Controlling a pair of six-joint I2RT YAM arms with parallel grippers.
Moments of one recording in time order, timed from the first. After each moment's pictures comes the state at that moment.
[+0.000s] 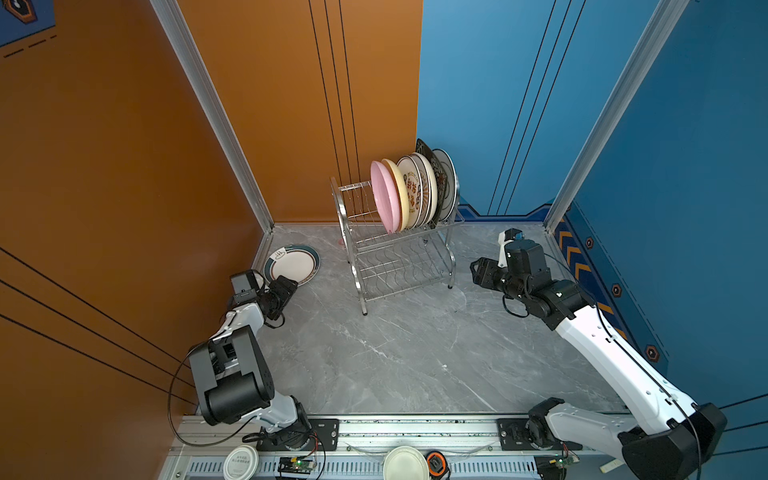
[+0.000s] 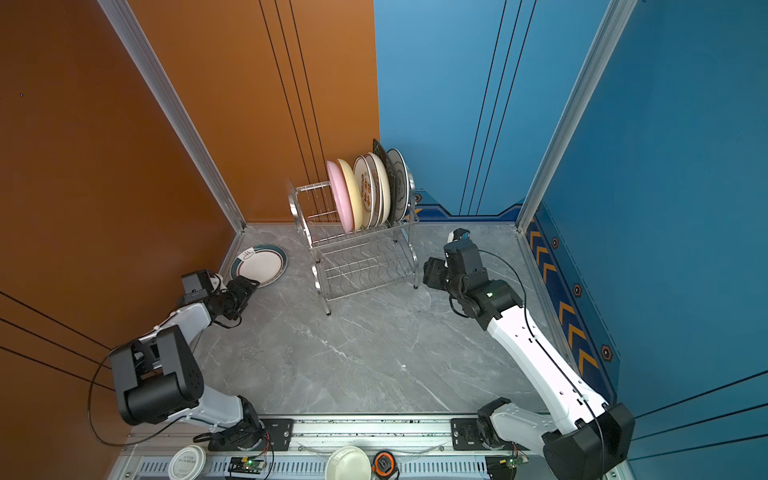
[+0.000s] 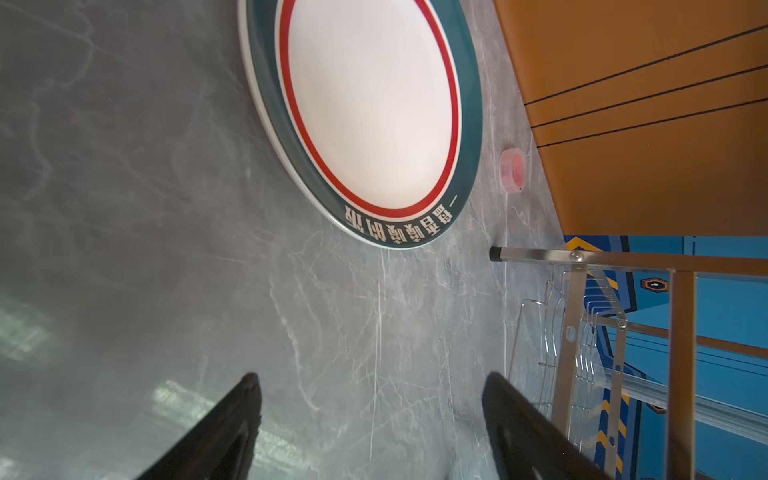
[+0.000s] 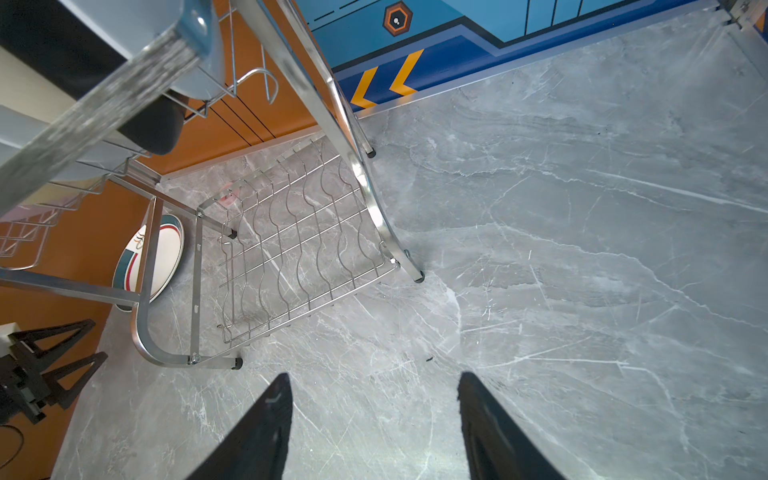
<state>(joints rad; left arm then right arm) 0.44 1.55 0.82 -0.15 0.47 -0.65 0.42 1.17 1.16 -0.63 0.09 0.55</state>
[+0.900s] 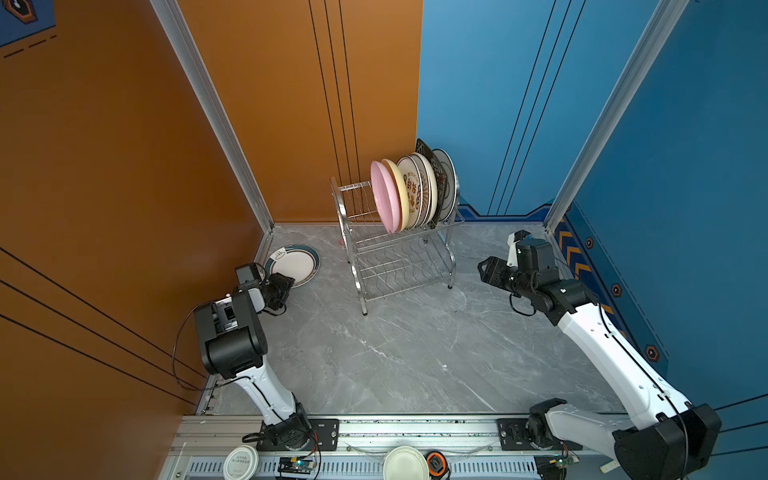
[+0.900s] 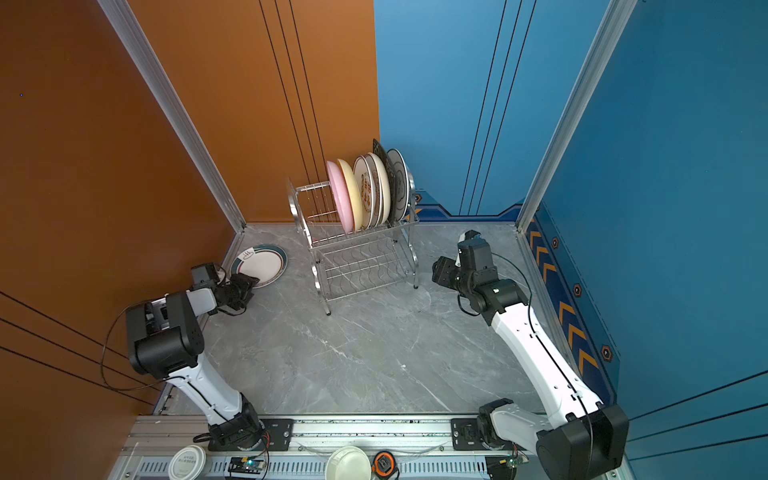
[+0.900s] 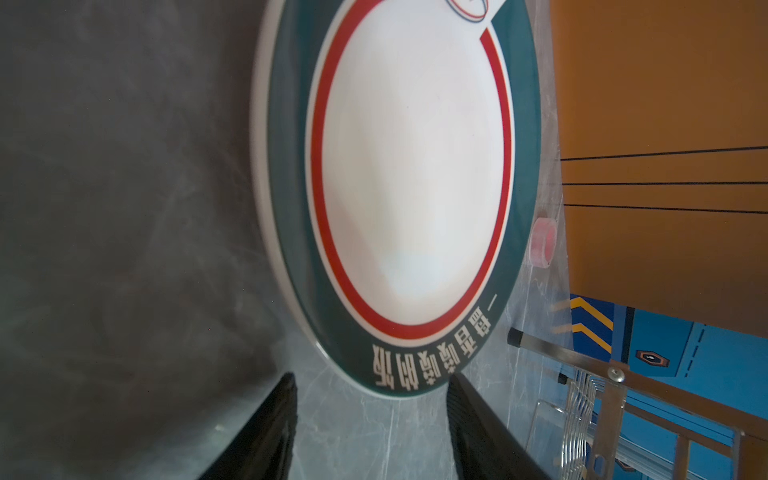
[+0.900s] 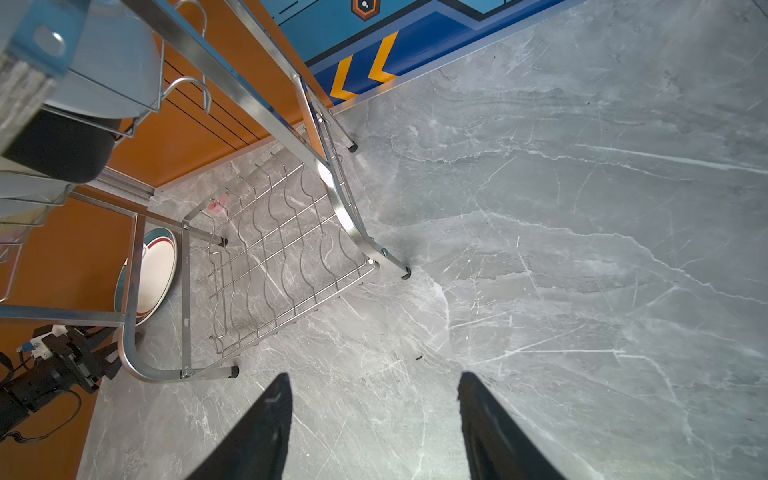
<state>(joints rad) 0.44 1.84 0.98 -0.01 0.46 -0.79 0.30 1.18 1.13 -0.62 -0.01 0.56</state>
